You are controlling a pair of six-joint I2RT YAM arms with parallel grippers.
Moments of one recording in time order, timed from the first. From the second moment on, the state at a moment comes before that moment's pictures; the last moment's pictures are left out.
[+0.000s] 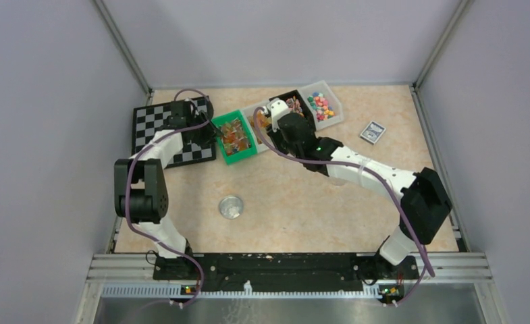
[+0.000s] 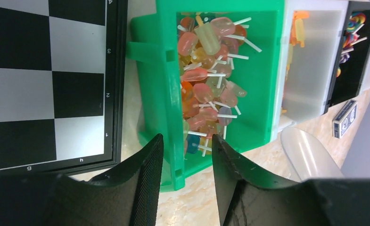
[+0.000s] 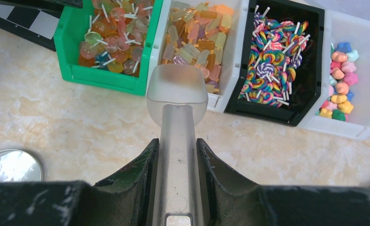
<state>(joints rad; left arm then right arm) -0.01 1.73 1.19 -0.24 0.30 -0.66 0.84 1.61 1.29 -0.18 0.29 0.01</state>
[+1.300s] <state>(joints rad) 0.02 1.84 1.22 -0.26 0.44 -0.63 0.78 1.90 1.62 -0.41 0.31 -0.04</state>
